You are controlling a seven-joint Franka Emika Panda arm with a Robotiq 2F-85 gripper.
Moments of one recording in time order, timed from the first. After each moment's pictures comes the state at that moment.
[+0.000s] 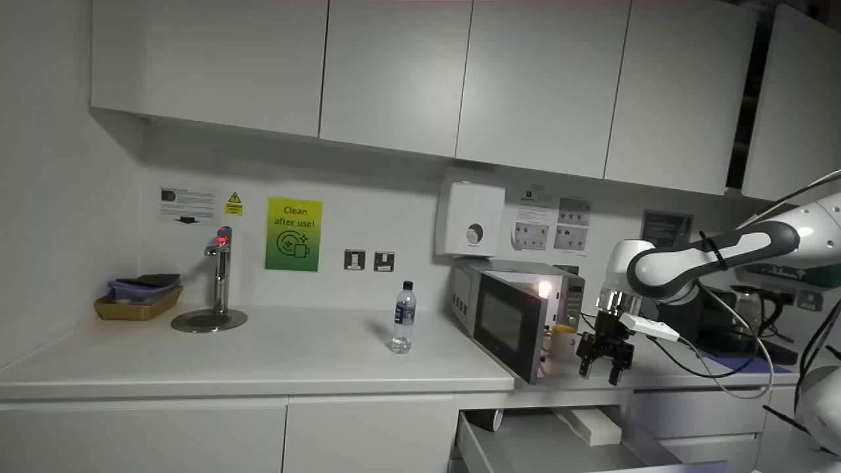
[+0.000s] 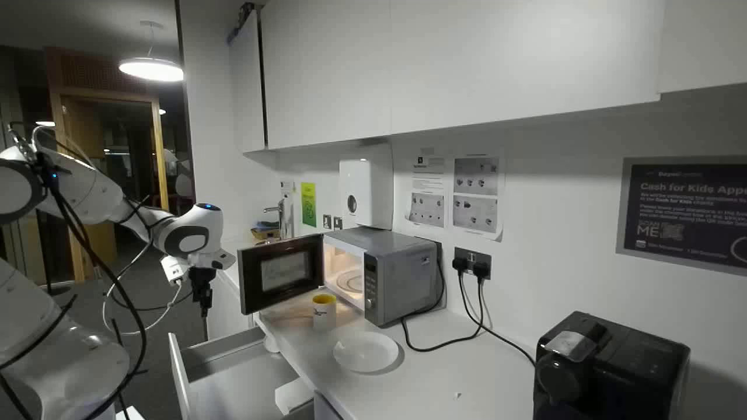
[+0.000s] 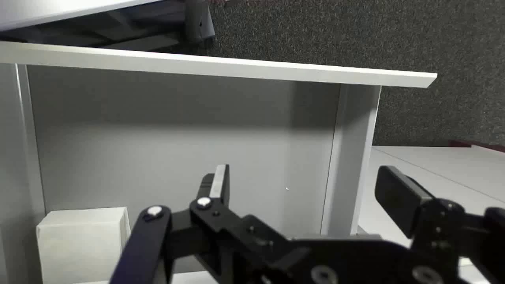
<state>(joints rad) 0.20 -0.53 0.21 -2.67 0.42 2.19 0.36</state>
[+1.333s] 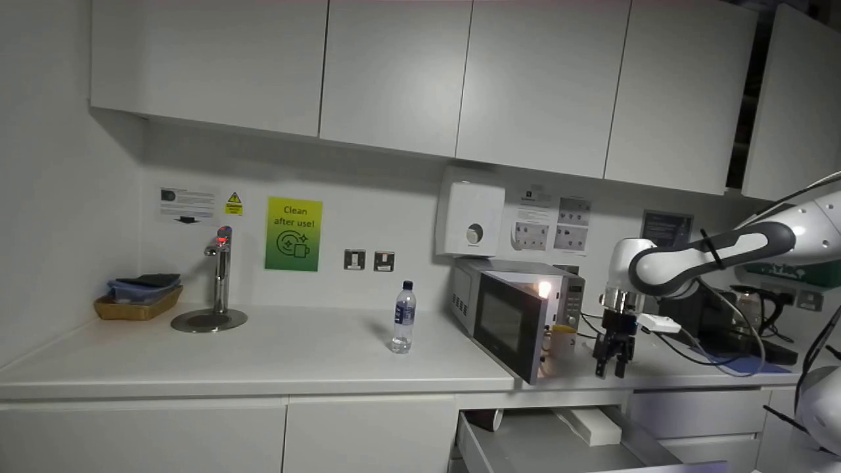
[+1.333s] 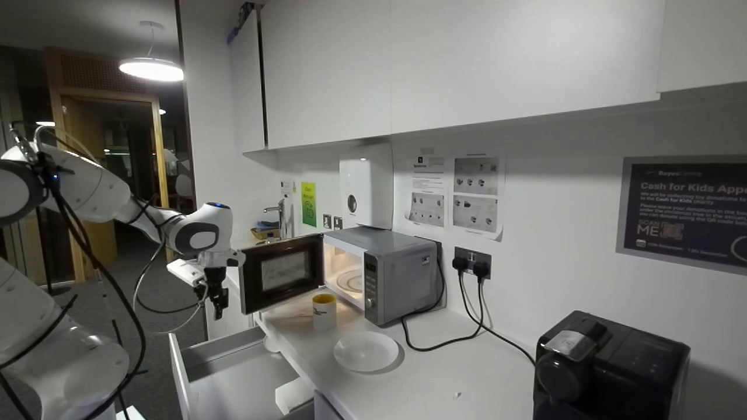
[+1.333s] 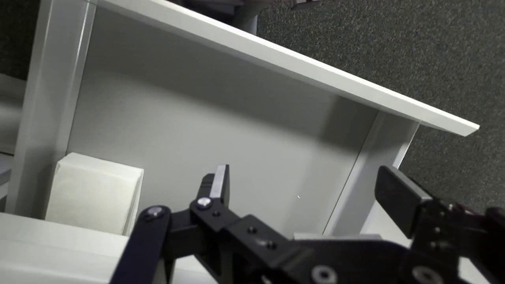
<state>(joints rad) 0.19 -0.53 0.12 -2.66 0.28 2.11 0.07</state>
